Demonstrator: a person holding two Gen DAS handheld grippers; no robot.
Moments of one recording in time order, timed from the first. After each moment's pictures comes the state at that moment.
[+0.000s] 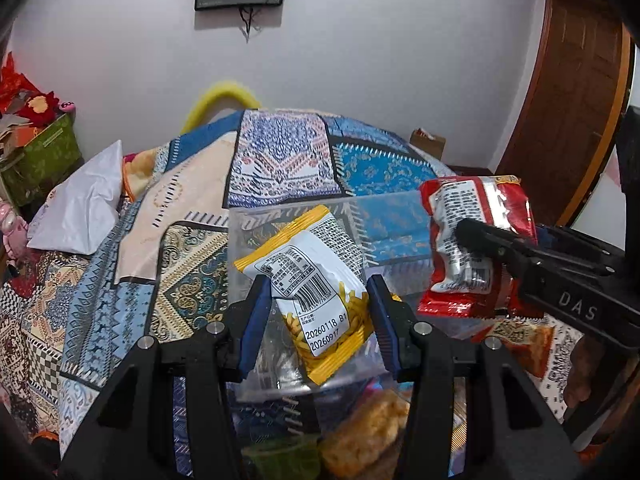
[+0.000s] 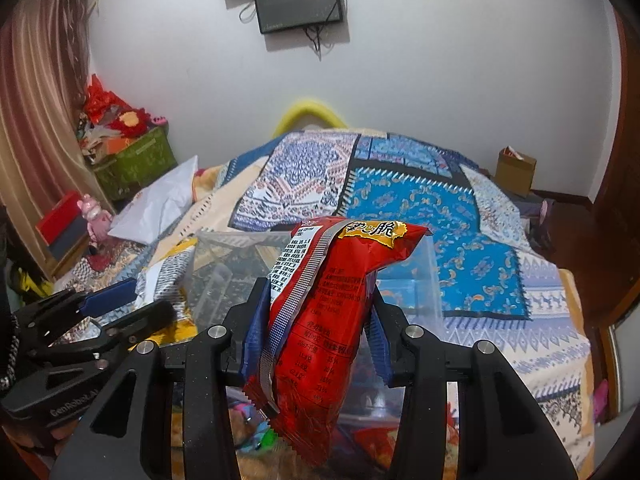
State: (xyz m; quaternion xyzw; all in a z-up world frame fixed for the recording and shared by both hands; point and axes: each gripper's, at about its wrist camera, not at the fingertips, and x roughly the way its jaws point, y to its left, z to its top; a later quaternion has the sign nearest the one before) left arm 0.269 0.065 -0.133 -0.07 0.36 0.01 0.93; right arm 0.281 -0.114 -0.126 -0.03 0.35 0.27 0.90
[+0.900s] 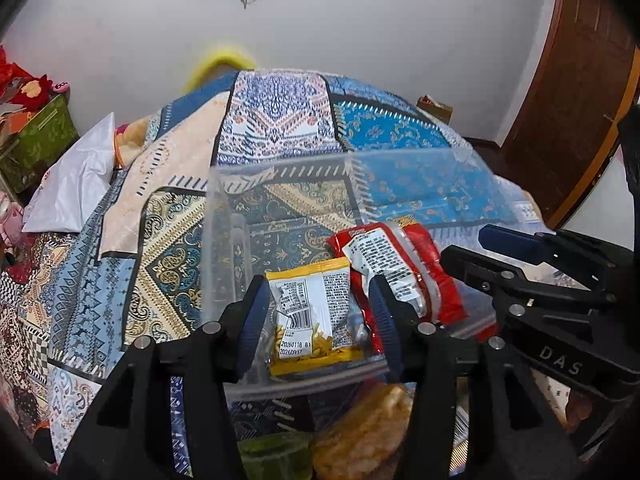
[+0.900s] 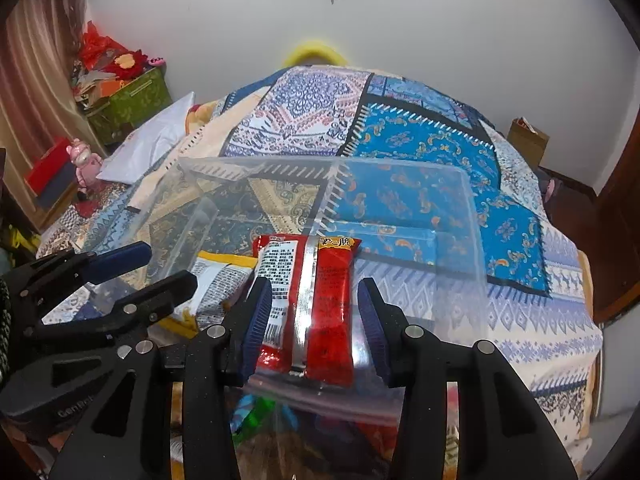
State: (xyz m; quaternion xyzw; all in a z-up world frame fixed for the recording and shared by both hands) left arm 0.282 0.057 -0.154 -0.07 0.41 0.01 0.91; right arm 0.287 -0.105 -0.147 -0.08 0.42 0.27 0.86
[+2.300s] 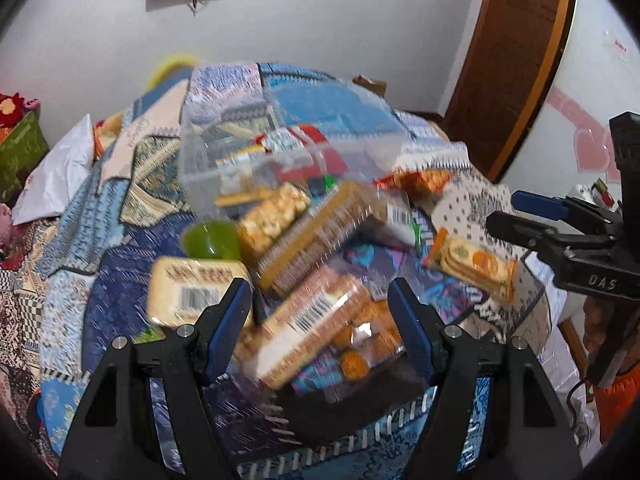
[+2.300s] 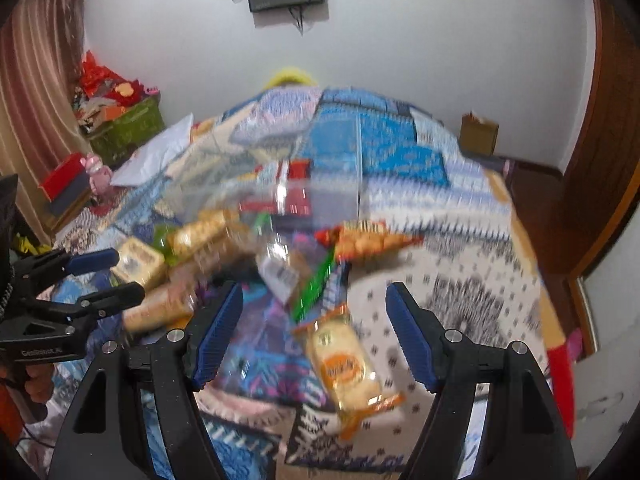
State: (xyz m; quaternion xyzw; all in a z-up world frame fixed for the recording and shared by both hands) left arm 0.109 -0.001 -0.149 -0.04 0.42 -0.08 0.90; right arm 0.141 -0.206 -0.148 -0.05 0.40 0.22 0.89
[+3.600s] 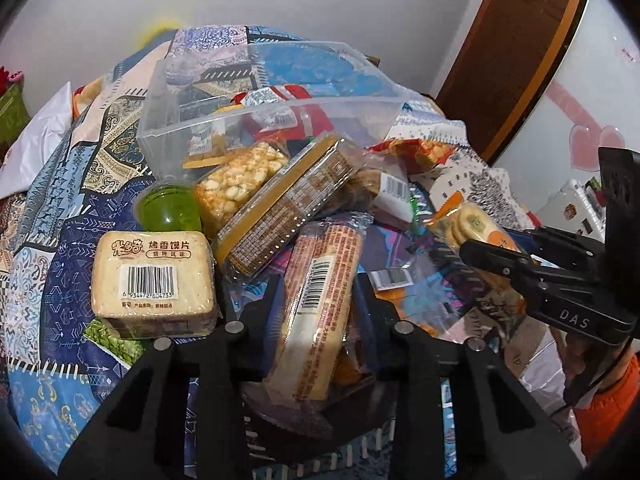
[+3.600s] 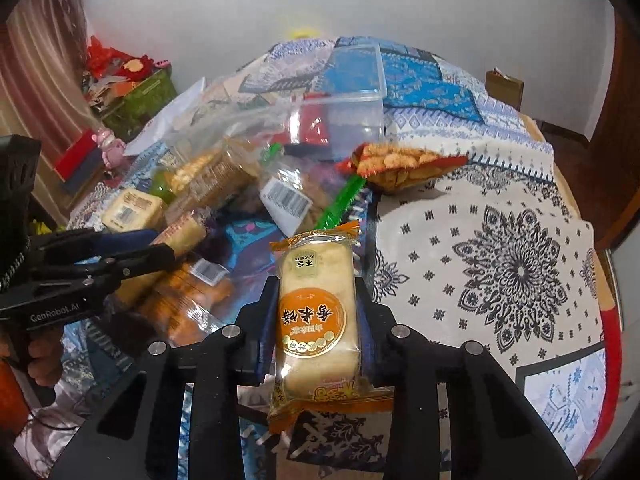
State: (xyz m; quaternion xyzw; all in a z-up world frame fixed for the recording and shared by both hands) left arm 0.126 -0.007 -0.177 -0.07 0.46 -0.11 0.88; right arm 0.134 -0.207 -0.176 -0.03 0.44 0.26 0.86
